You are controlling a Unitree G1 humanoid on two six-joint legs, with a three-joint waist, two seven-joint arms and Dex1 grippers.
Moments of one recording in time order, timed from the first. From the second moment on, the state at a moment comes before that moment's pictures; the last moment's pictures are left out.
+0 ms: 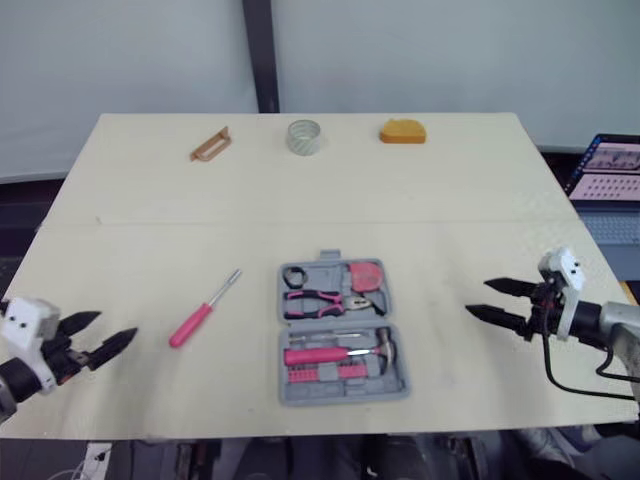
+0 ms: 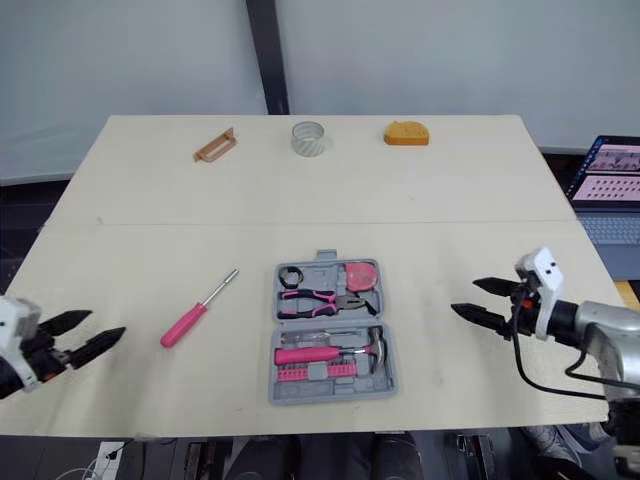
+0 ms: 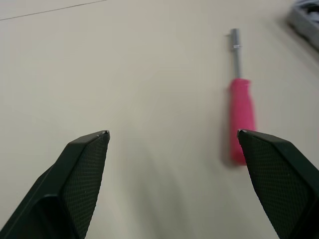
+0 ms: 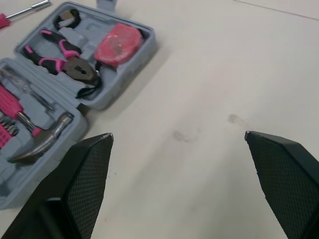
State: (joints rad) left arm 0.21 0.75 0.67 0.06 -0.39 0.37 -0.87; right arm -0.17 -0.88 -0.24 0.20 0.48 0.43 1.13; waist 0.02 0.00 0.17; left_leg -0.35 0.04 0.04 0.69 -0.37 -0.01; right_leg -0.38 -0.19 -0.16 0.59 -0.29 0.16
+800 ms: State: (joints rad) left arm 0.17 0.82 0.58 0.07 -0.40 0.32 -0.91; right arm -0.21 -0.88 -0.20 0.09 0.49 0.45 1.18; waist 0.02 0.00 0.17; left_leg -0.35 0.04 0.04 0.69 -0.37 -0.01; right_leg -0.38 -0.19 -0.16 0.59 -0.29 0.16
